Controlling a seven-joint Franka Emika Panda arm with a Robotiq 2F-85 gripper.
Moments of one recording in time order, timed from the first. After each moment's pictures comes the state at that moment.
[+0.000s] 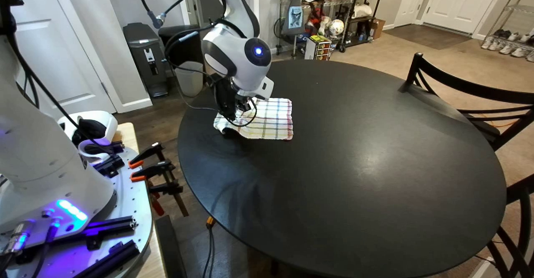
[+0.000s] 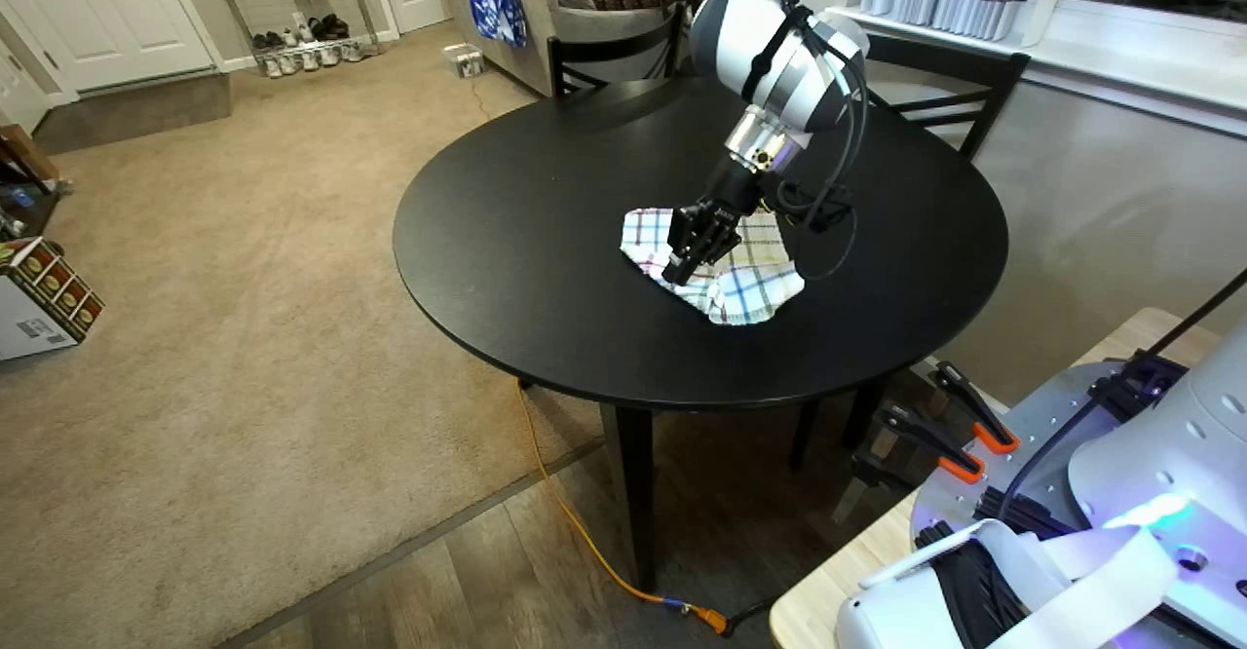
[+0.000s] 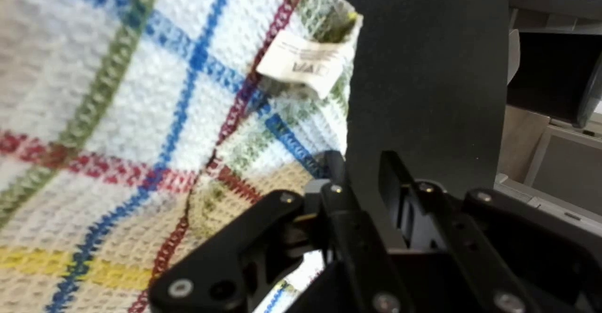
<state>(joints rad) 0.04 0.40 0.10 -2.31 1.24 2.46 -1.01</state>
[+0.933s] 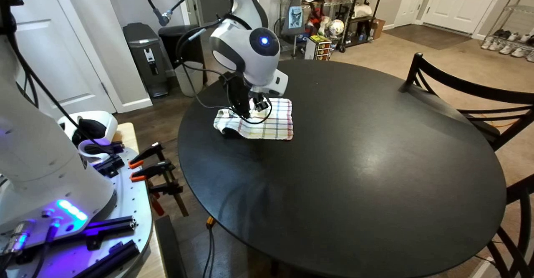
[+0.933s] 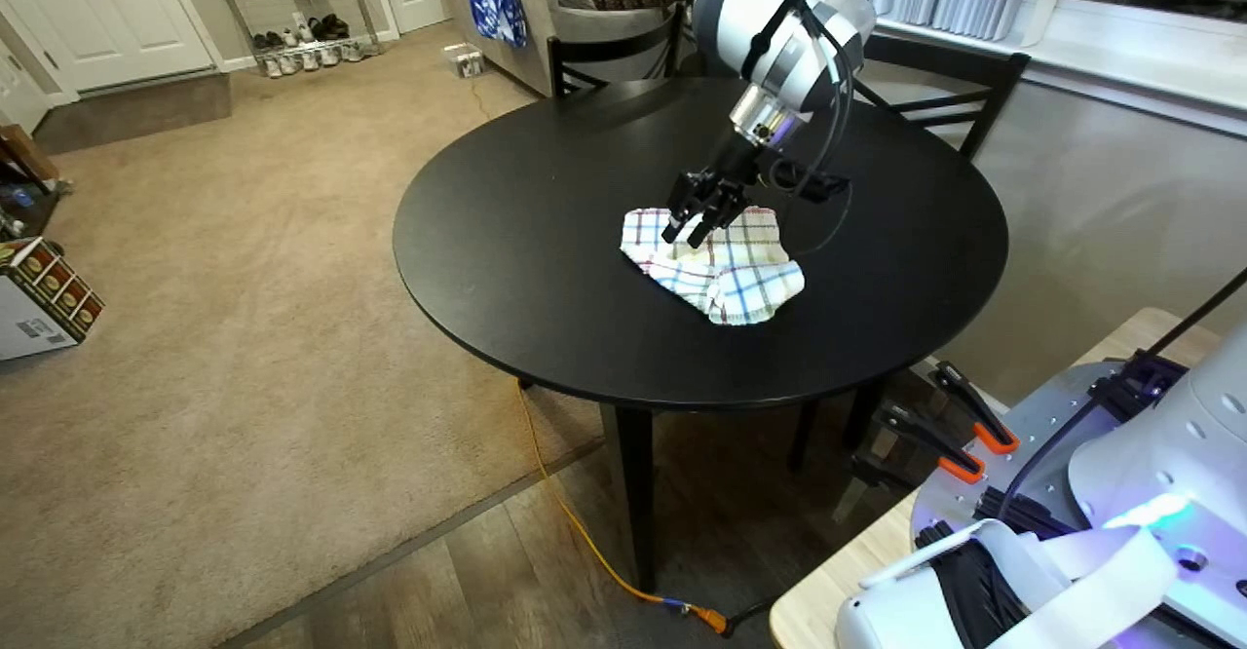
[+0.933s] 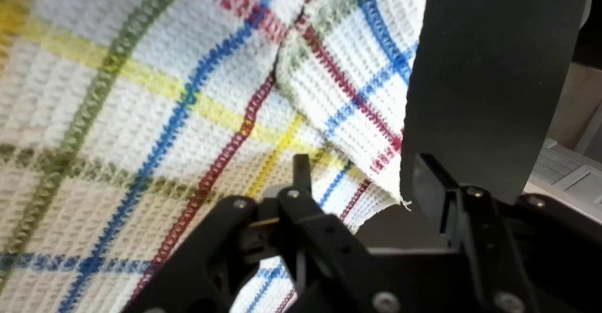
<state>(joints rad) 0.04 0.40 0.06 -2.26 1.23 2.57 -1.01</state>
